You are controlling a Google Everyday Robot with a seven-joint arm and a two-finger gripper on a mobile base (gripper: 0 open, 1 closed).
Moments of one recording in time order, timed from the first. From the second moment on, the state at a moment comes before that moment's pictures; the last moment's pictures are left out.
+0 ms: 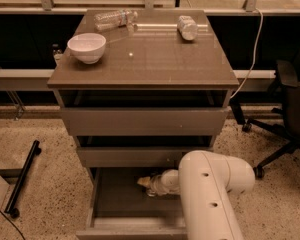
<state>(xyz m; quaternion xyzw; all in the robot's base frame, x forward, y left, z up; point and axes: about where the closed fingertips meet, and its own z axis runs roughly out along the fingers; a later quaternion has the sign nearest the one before) 0.655 -0.019 0.145 0.17 0.94 0.26 0.13</state>
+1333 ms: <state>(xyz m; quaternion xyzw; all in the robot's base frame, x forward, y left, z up) 0.647 -0.030 0.138 0.18 0.94 0.26 0.10</state>
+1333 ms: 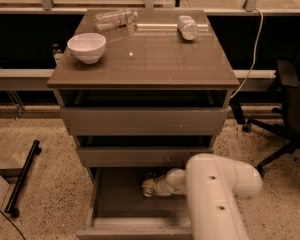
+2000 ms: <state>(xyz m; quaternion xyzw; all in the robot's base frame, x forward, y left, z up) 0.602 -0.053 0.248 0.08 0.91 0.40 0.08</state>
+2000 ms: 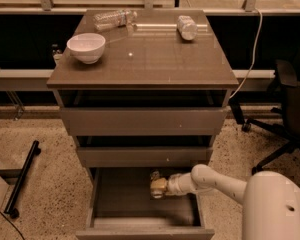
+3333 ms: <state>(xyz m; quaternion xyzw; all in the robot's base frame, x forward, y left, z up) 0.411 -0.095 0.396 -0.11 0.86 0.50 -0.02</state>
